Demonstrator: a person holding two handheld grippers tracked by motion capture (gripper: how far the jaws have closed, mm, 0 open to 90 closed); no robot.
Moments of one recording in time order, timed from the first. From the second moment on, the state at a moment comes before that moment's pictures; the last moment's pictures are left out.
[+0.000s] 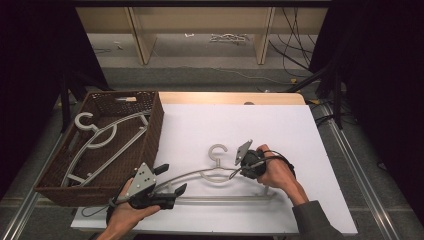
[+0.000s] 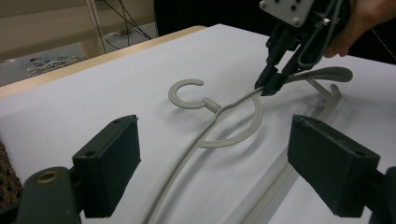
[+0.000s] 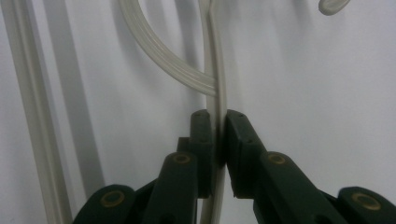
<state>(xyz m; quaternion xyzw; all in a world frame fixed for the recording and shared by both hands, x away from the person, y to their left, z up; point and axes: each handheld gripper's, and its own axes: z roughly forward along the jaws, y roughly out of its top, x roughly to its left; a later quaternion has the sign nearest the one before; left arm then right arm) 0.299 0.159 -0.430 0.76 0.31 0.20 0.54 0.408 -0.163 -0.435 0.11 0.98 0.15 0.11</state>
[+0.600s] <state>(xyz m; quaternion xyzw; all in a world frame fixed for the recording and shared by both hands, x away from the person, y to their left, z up) 0.353 0.099 -0.430 0.82 0.32 0.19 0.44 0.394 -0.162 -0.404 0.08 0.97 0.17 0.15</state>
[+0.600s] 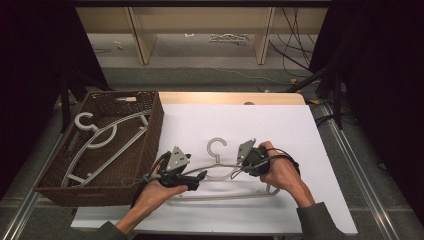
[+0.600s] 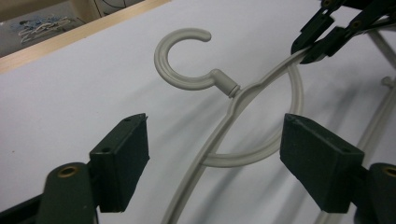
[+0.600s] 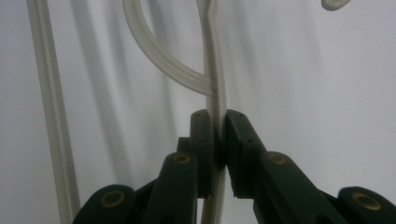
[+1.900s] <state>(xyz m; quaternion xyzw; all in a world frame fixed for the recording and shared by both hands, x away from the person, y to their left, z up) 0.365 0.066 -0.417 0.90 0.20 0.17 0.35 0.382 -0.158 -0.377 0.04 0.96 0.20 0.19</state>
